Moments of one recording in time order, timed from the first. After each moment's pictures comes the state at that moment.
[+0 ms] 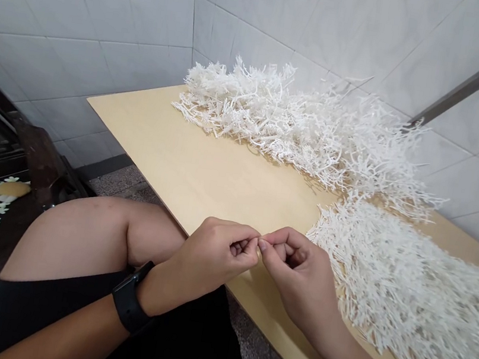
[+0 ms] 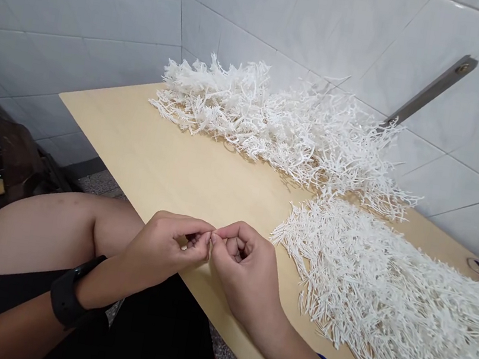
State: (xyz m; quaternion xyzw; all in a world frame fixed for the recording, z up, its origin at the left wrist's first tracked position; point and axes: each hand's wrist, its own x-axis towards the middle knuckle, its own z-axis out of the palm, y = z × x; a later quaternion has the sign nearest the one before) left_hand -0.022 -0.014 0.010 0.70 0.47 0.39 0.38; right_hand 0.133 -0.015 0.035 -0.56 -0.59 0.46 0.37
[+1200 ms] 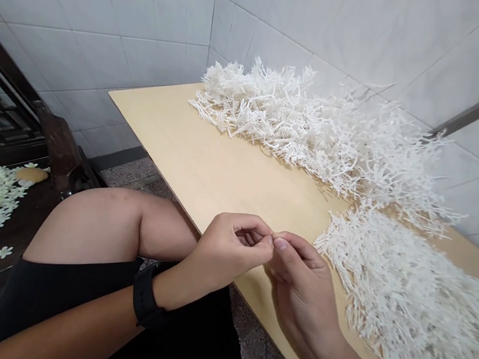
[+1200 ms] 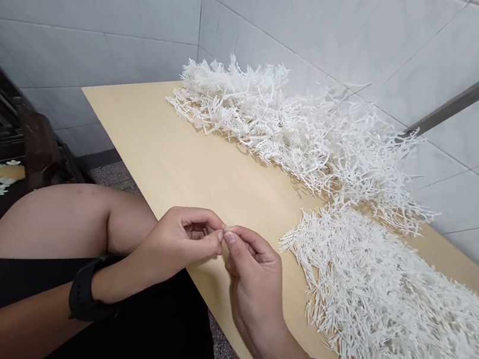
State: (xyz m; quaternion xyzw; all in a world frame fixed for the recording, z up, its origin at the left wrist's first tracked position) left_hand -0.013 -0.015 0.011 0.47 0.43 0.49 0.59; right_hand 0.123 -0.019 0.012 -0.46 -0.35 0.63 0.52
